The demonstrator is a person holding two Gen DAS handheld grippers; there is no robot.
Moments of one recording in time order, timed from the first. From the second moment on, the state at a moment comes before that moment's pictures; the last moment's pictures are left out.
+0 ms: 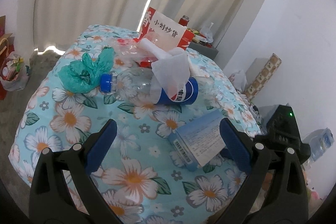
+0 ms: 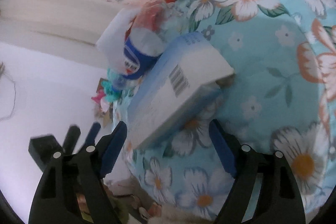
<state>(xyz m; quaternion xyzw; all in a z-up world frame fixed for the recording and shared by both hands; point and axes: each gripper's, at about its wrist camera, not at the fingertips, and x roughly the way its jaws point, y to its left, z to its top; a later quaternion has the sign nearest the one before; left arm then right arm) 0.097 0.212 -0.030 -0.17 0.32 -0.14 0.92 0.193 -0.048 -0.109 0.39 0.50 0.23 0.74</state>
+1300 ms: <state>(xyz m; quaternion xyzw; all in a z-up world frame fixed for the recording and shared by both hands) 0.219 0.124 -0.022 0.06 0.34 -0.06 0.94 0.184 -0.157 -0.119 0.43 0.50 0.23 0.72</state>
